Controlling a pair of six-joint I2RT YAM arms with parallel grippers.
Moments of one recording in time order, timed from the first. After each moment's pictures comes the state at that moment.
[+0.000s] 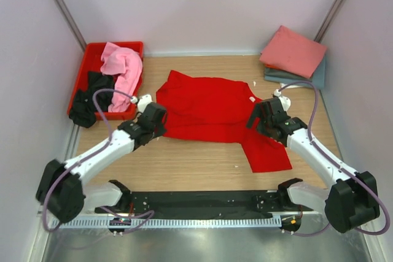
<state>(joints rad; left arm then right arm) -0.60 1.32 0.82 -0.41 -0.40 -0.79 0.35 1.12 0.75 -0.56 0.25 0.68</state>
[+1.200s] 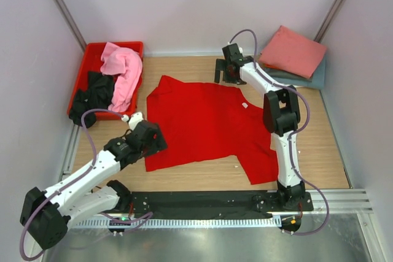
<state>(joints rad) -0.66 0.91 0.61 -0.66 -0.32 -0.93 0.35 2.27 1.98 -0.62 0.18 0.37</state>
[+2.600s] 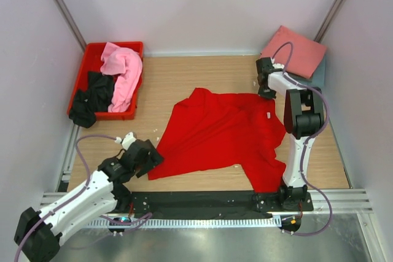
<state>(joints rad) -0.67 0.71 0.32 -0.58 -0.25 -1.15 0.10 2.12 1.56 -0.58 0.45 0.45</state>
